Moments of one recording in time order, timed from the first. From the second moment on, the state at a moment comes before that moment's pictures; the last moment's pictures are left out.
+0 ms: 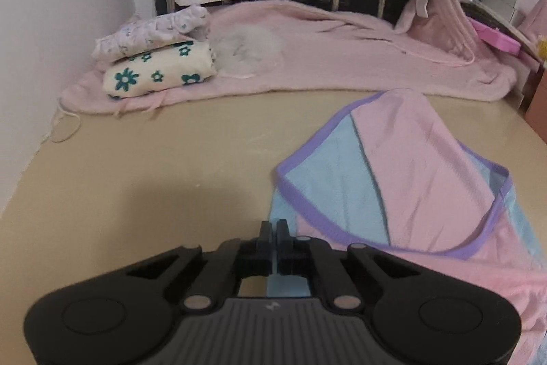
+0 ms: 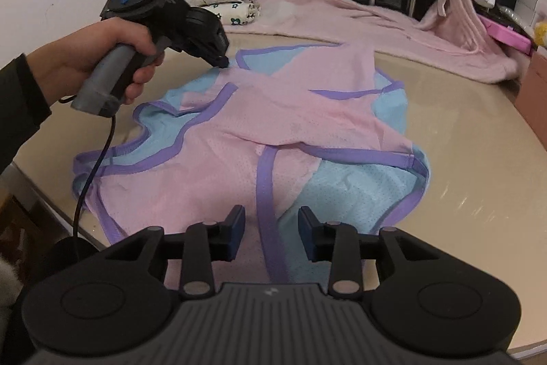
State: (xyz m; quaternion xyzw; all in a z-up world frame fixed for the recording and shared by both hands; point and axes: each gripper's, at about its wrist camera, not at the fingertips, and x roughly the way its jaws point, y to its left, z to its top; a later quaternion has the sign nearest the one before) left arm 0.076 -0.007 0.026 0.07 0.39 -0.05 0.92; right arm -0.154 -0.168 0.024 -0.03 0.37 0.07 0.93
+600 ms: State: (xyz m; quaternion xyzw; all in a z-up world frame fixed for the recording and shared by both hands) left arm 0.134 0.000 0.057 -0.02 0.41 -0.10 0.91; right arm -0.146 -0.208 0.046 -0.02 0.35 0.03 0.93
